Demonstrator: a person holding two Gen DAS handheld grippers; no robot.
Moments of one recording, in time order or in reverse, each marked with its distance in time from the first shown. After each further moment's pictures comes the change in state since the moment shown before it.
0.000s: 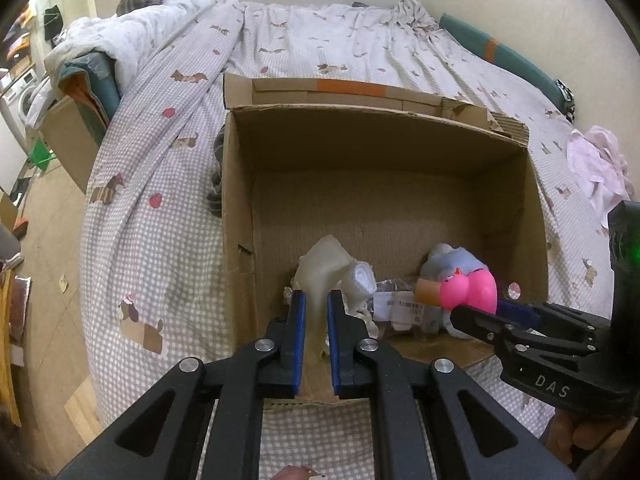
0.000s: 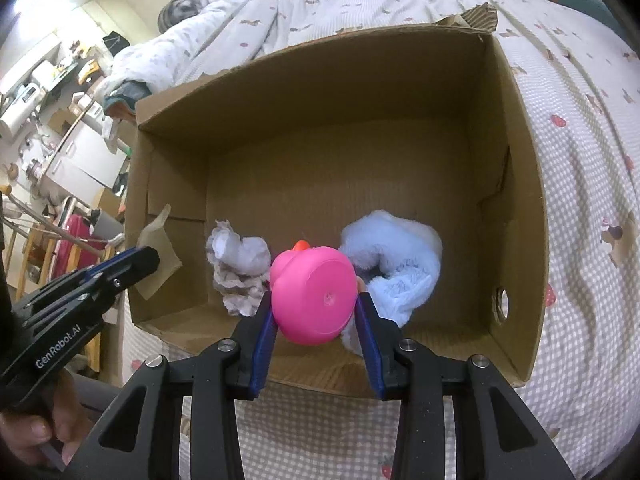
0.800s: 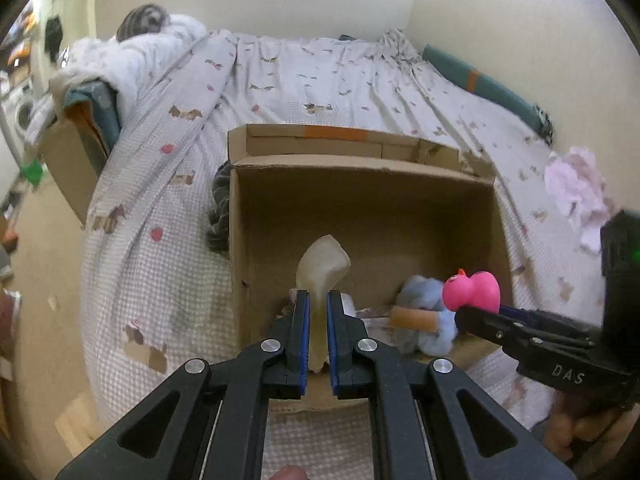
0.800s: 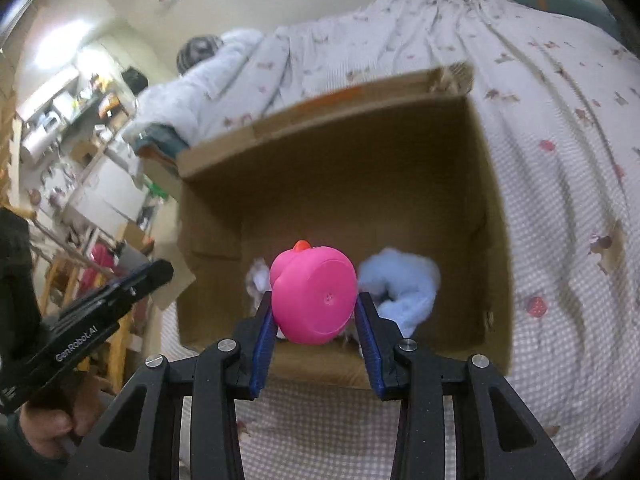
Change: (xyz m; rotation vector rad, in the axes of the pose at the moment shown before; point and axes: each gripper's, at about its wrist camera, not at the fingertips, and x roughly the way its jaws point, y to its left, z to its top) left arm -0.035 0.002 0.004 0.024 -0.130 -0.049; right arm -0.039 0.001 0.001 0.021 -0.122 0.085
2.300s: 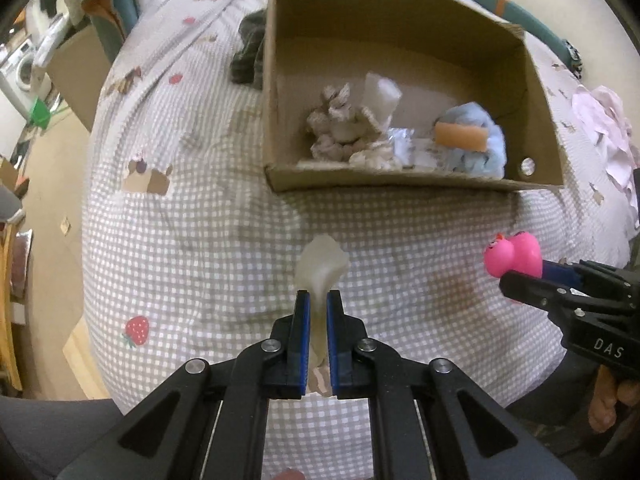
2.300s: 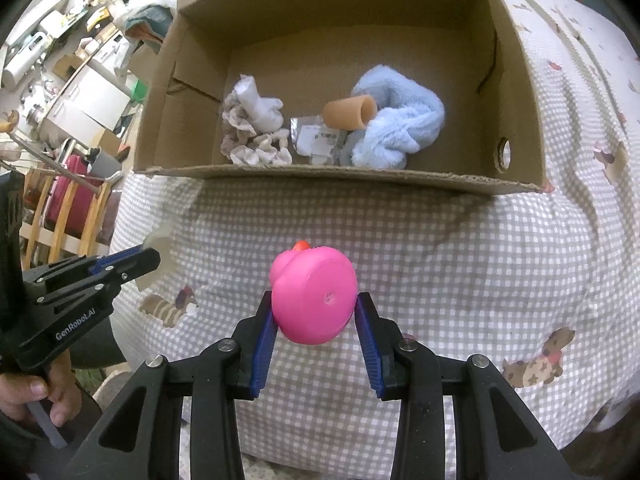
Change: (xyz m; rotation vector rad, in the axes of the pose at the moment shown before) left arm 0.009 0.014 -0.126 -0.041 0.298 0.048; right arm 0.019 0.005 -0.097 -0.117 0.272 -0.094
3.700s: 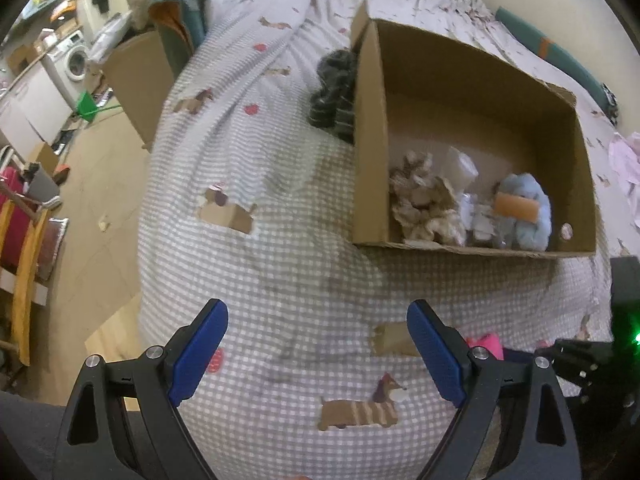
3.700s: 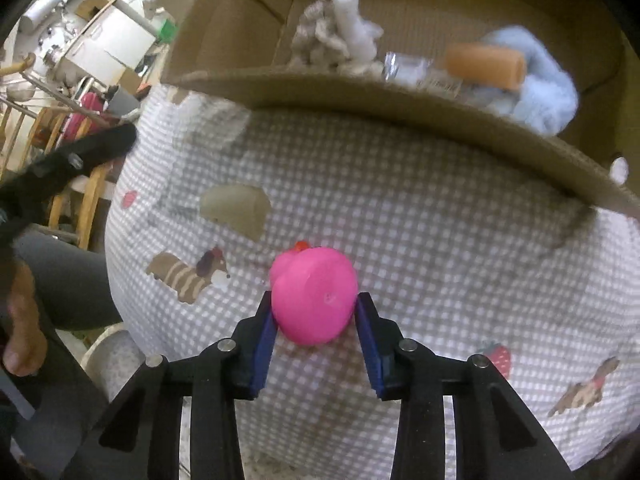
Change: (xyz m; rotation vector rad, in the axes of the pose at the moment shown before) left arm -0.019 0.039 0.025 -0.116 -0.087 0.112; right arm 0.051 0.049 0.003 -0.141 0.159 0.028
